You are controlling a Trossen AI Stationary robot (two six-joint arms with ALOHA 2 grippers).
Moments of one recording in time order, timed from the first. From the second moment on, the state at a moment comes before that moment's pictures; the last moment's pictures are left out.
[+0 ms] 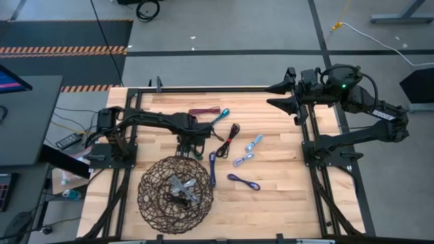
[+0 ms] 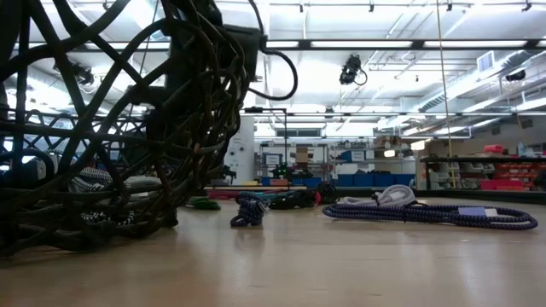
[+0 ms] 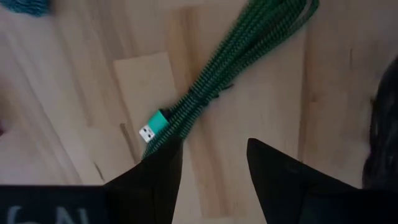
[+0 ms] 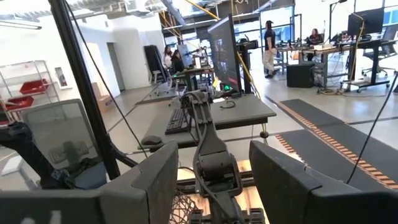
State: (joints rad) left arm 0.11 1.81 1.27 -1.07 -0.09 0.28; right arm -0.18 0.93 1.29 -0.29 -0.21 0.16
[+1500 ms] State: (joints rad) left arm 0.19 1.84 1.39 -1.08 0.10 0.05; right arm -0.14 0.93 1.29 -0.29 -0.21 0.18
